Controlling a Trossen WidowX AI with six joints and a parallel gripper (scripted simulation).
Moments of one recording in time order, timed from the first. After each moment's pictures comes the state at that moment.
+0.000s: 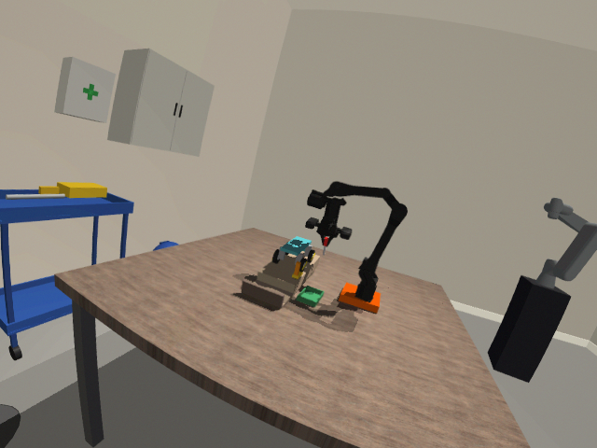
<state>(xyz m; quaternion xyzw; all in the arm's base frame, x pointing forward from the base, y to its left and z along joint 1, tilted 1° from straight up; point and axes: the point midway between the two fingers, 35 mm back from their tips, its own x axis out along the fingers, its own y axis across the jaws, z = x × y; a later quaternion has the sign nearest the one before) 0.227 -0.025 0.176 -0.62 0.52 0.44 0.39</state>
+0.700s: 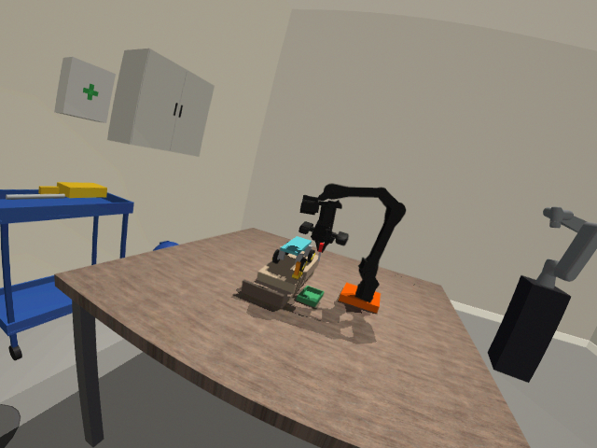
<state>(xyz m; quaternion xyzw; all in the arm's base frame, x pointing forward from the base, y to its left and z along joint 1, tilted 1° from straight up) 0.217 0.047 0.163 -0.62 0.52 0.44 0.39</state>
